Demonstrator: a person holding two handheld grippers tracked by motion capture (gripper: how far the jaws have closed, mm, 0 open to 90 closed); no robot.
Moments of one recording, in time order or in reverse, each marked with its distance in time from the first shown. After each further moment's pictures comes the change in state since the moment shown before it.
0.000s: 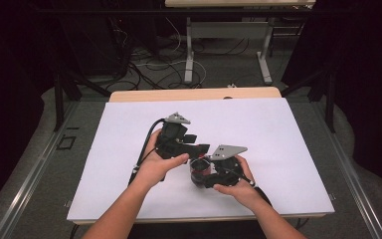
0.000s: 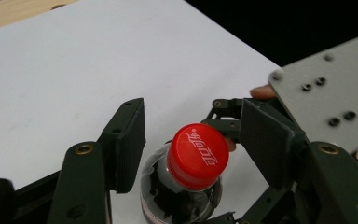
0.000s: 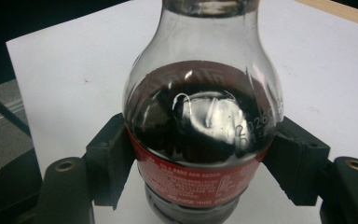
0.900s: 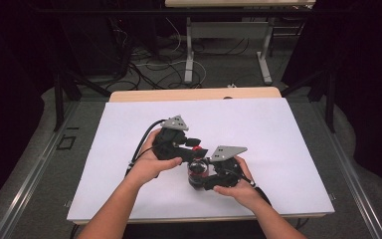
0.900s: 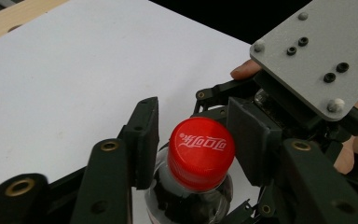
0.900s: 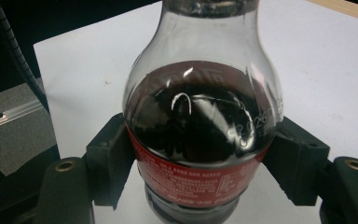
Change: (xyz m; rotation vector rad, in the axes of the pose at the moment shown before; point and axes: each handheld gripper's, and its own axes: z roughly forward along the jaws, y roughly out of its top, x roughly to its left) left arm 0.009 -0.007 0.003 0.020 -0.122 0.165; right arm 0.002 0.001 -0.001 -0.017 0.054 -0.015
